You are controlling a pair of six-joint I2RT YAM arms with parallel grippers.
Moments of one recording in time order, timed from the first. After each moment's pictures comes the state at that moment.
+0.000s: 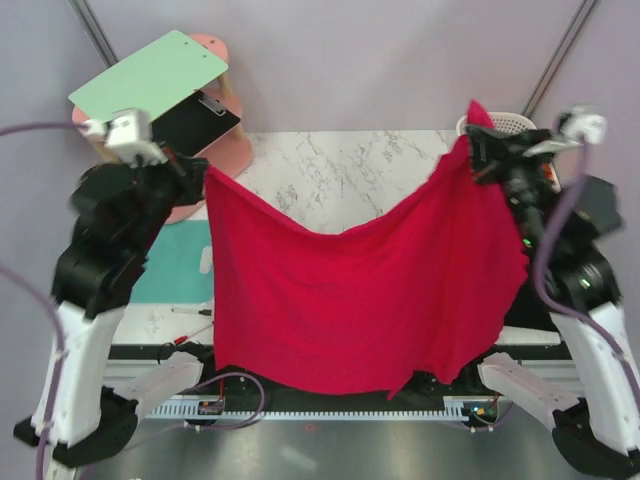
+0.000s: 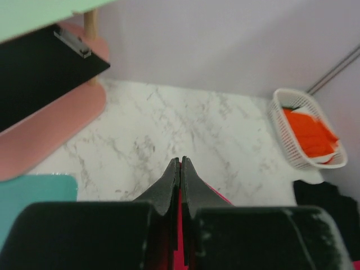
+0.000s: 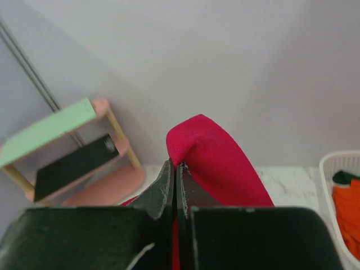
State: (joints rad) left arm -0.40 0.90 1.65 -0.76 -0.19 -0.36; right arm 0.40 0.85 1.48 -0.29 0.16 0.27
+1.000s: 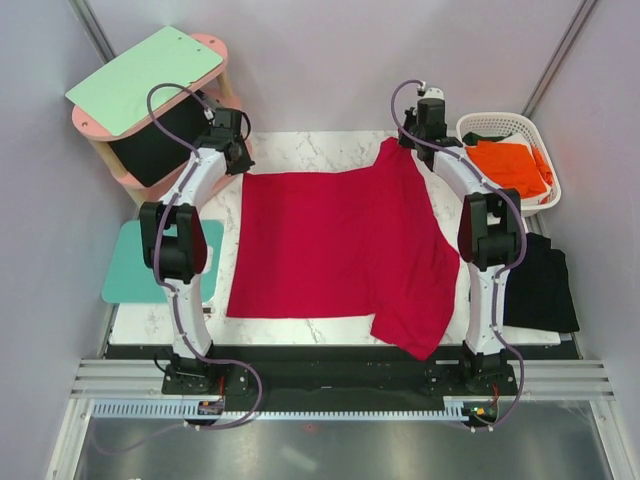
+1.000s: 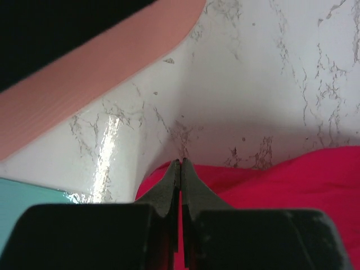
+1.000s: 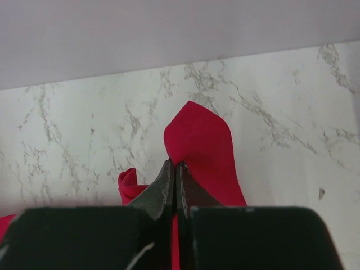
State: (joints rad) left arm -0.13 2.09 1.84 -0.60 -0.18 -0.41; right arm 0.16 2.24 1.89 -0.10 0.04 0.29
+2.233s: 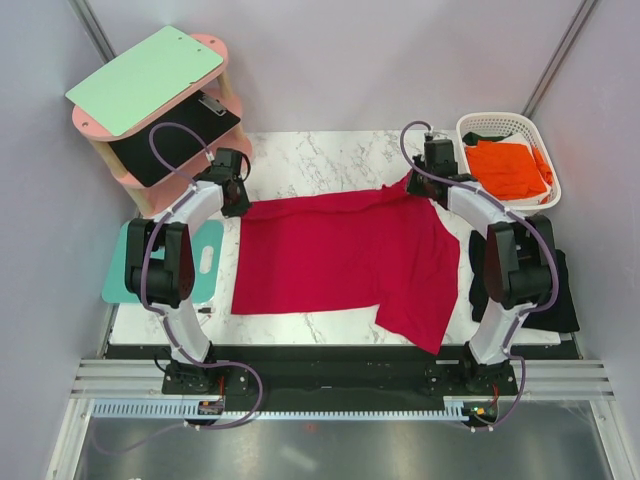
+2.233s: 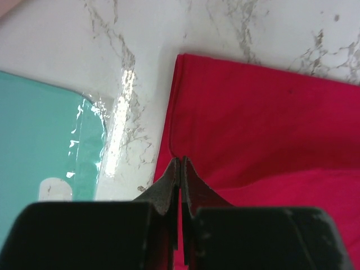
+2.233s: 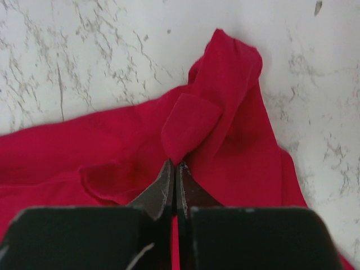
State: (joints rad) left arm -0.15 1.85 1.36 -0.52 -0.18 -0.41; right arm 0.18 1.84 1.33 -0.17 0.02 0.37
